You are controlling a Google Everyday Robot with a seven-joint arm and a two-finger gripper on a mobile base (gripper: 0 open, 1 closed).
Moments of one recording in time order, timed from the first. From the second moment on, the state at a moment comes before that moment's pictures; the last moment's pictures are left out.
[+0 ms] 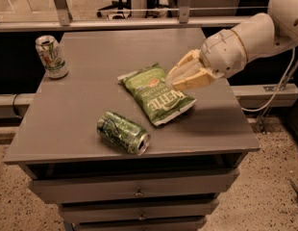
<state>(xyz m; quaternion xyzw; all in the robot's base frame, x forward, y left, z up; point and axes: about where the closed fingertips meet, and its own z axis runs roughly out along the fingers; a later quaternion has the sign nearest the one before) 0.509 -0.075 0.930 -0.69 0.51 0.35 0.37</state>
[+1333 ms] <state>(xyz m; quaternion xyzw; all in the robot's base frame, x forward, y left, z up) 0.547 -0.111 0.914 -0.63 0.61 0.25 0.42</state>
